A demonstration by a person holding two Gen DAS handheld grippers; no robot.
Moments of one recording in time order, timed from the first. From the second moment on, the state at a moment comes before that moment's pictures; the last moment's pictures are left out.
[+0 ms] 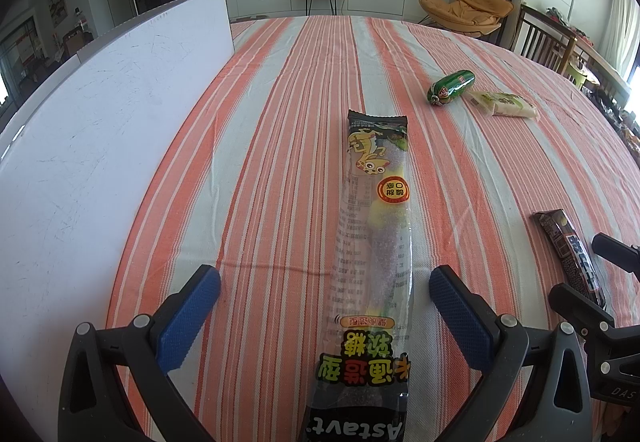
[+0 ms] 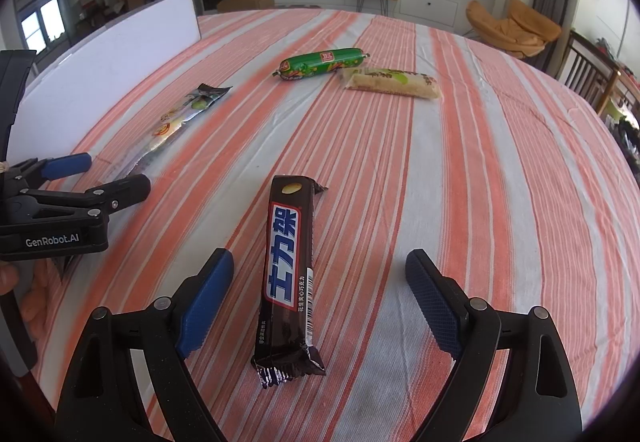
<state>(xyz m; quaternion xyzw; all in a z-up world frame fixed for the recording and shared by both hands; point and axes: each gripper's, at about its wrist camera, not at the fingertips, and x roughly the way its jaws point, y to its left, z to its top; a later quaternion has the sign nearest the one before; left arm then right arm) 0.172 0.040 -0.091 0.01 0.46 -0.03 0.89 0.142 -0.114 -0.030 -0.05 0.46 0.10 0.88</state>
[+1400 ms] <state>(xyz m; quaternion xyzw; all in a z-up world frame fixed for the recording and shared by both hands) 0.179 0.021 -0.069 0.05 0.52 -0.12 0.85 0.193 -0.107 -0.012 -0.05 0.63 0.11 0.77</state>
